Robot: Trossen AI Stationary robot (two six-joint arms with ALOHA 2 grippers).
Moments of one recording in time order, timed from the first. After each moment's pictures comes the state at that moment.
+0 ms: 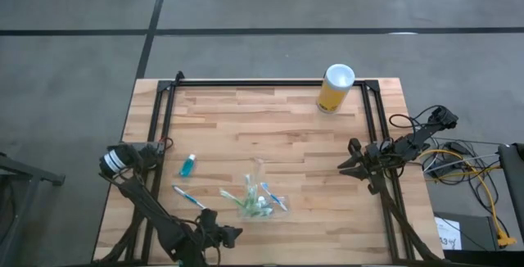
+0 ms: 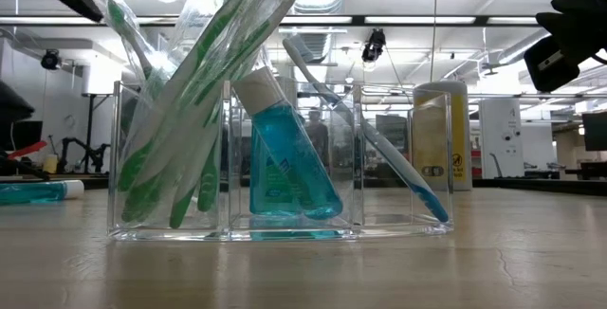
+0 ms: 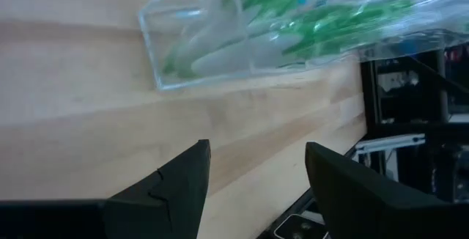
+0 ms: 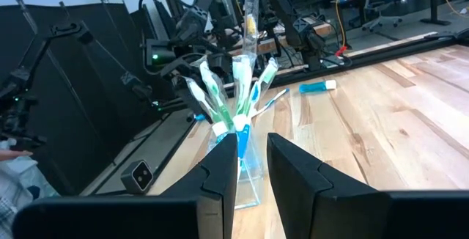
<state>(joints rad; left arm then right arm) -0.93 1.87 1.22 -0.43 -0.86 -2.32 0.60 0.04 0.02 0.04 0.39 0.34</state>
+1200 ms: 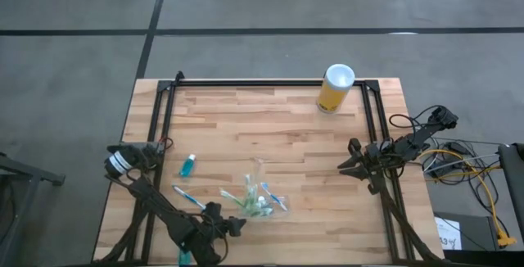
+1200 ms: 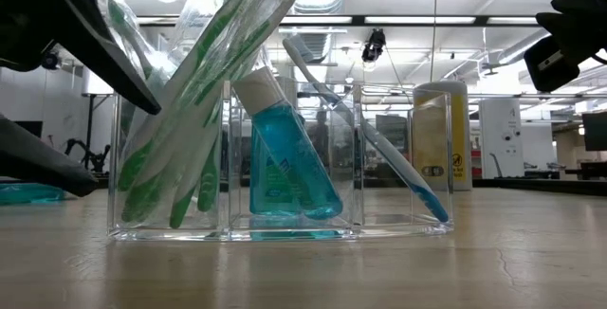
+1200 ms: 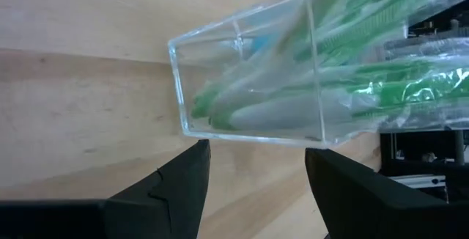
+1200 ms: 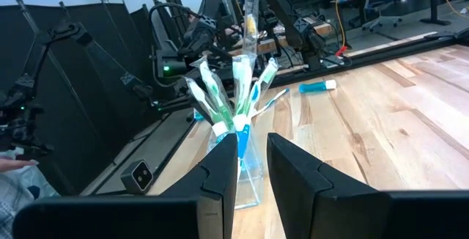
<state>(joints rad) -0.86 1.91 1.14 -0.32 -0.85 -2.37 0.60 0.04 0.02 0.04 0.39 0.34</state>
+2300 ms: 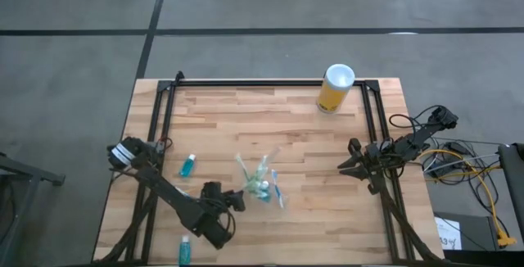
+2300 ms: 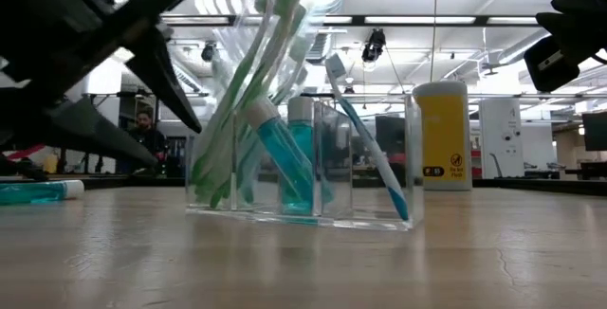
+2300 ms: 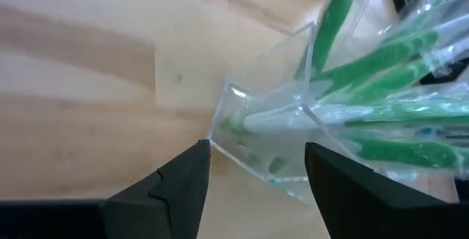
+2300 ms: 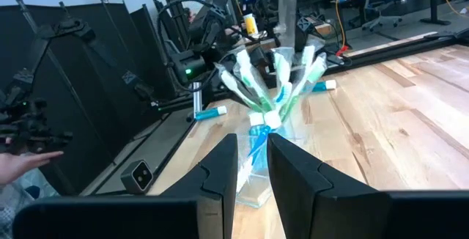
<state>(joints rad) -0.72 1.87 1.14 -0.68 -0.89 -2.37 0.60 0.04 0.02 0.04 0.39 0.34</state>
